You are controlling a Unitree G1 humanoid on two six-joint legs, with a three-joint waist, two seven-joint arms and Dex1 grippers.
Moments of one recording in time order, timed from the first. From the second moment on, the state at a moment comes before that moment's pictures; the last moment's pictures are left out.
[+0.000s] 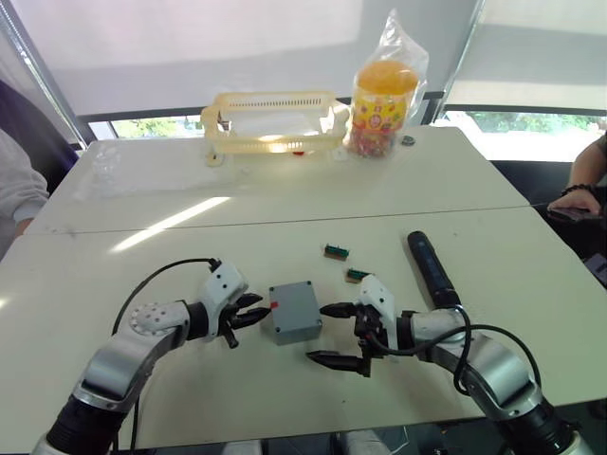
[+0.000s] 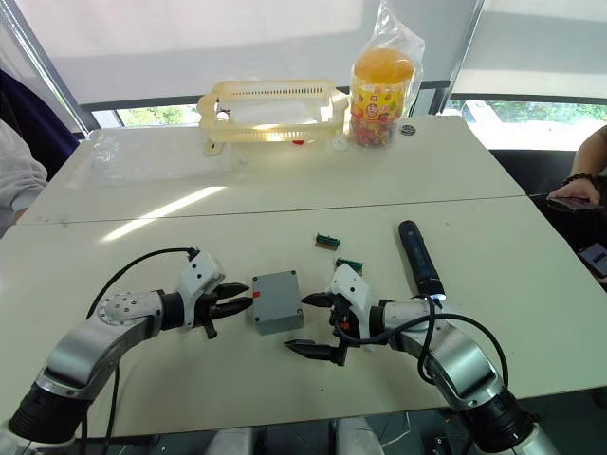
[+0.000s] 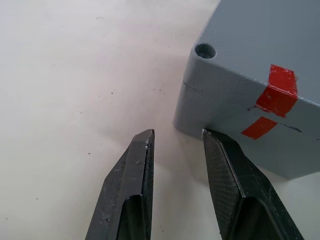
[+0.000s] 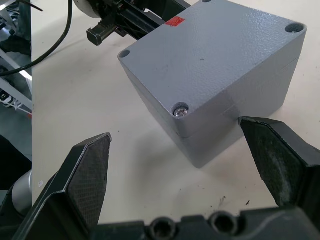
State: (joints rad) left arm -0.20 0.63 -0.11 -0.32 -0.32 0.65 -0.76; right arm -0.24 -0.59 0.28 -0.42 0.39 0.66 0.86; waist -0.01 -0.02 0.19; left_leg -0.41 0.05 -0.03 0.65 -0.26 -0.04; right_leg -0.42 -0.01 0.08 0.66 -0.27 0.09
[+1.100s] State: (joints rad) left arm -0.43 0.90 0.04 -0.49 -0.63 0.88 -1.00; right arm -0.41 -0.56 0.04 -0.15 0.40 0.67 0.74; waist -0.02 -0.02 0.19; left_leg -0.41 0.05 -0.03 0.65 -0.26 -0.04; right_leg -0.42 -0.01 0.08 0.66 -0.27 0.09
